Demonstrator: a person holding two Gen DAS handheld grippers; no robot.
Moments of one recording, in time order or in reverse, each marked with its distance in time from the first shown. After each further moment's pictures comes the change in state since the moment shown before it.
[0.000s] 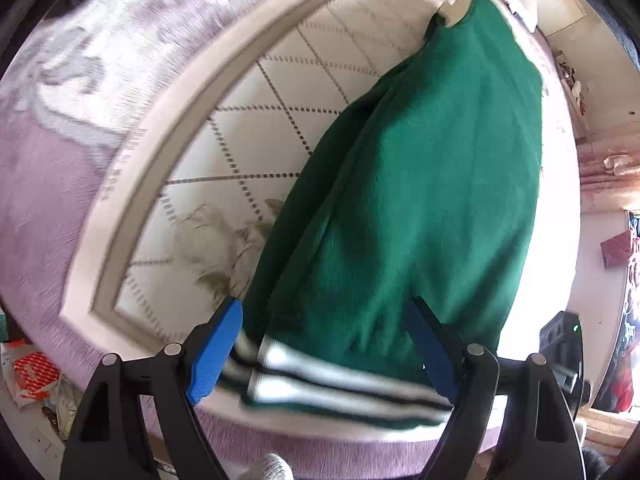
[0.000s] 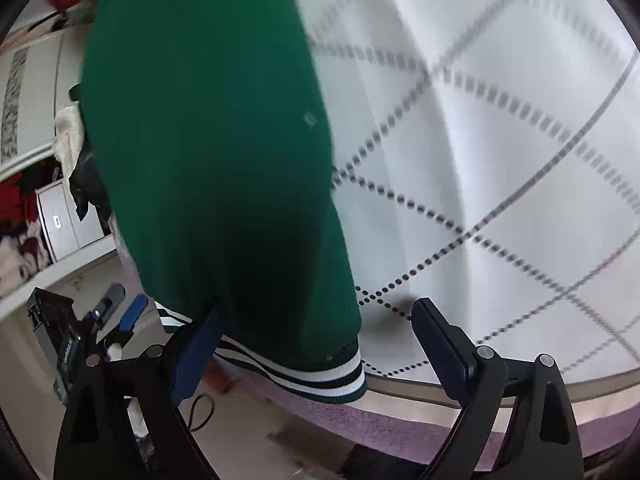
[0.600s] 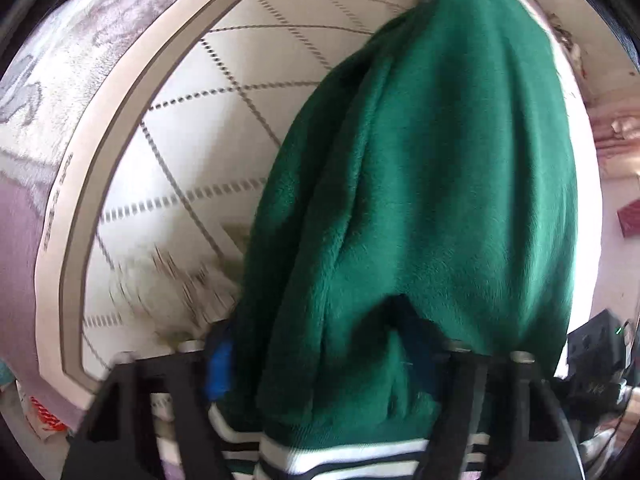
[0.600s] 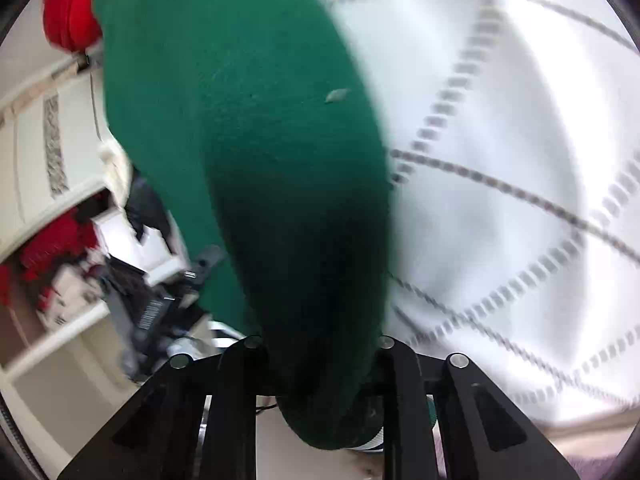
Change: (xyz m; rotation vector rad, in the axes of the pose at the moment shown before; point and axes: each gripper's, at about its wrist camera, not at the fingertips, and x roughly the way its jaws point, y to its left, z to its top) left arm 0.045 -0.049 0.007 0.117 0.007 0.030; right arm -0.005 -0.005 -0.009 0.047 -0.056 0.236
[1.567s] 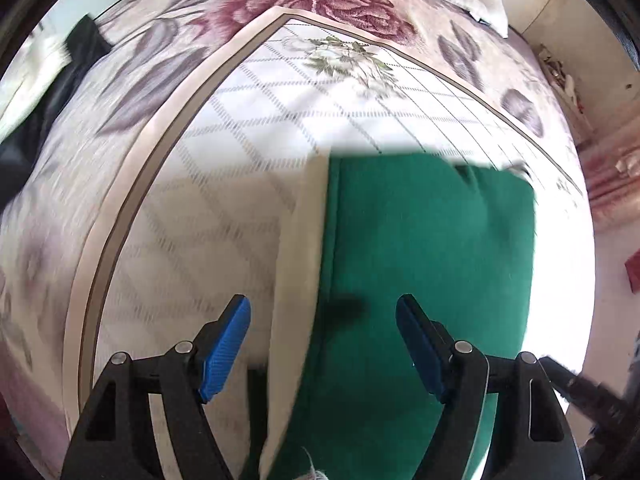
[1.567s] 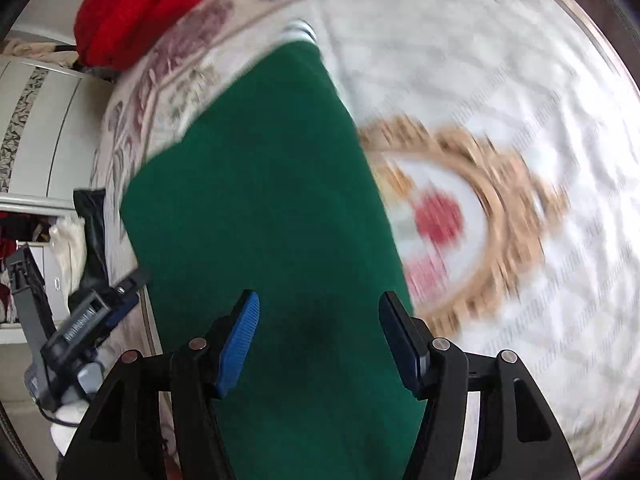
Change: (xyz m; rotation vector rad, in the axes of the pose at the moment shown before) left arm -0.015 -0.177 0.253 0.045 -0.204 0.074; right arm -0.120 0.244 0.241 -0.286 -0.442 -0.424
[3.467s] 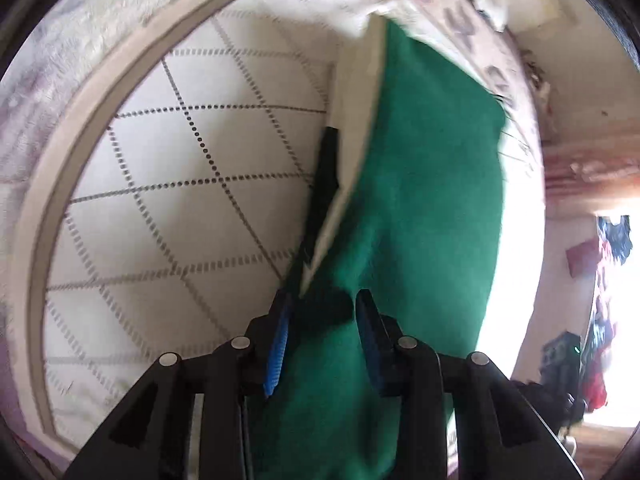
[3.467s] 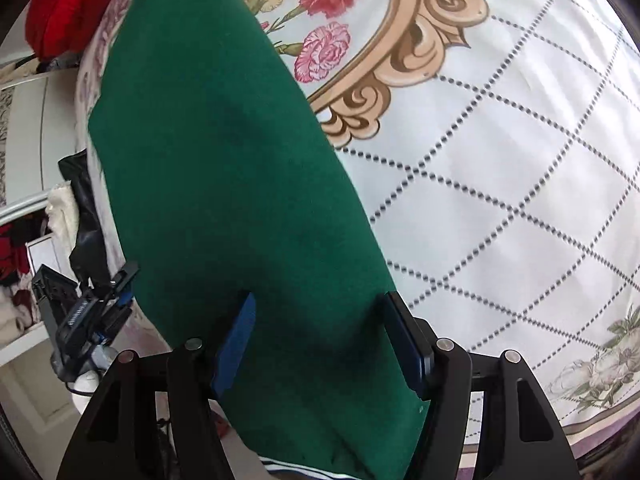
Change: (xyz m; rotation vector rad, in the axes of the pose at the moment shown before) left arm -0.034 0.090 -0.133 -0.119 0.198 -0.276; right arm -0.023 -0.142 -0.176 0.165 0.326 0.060
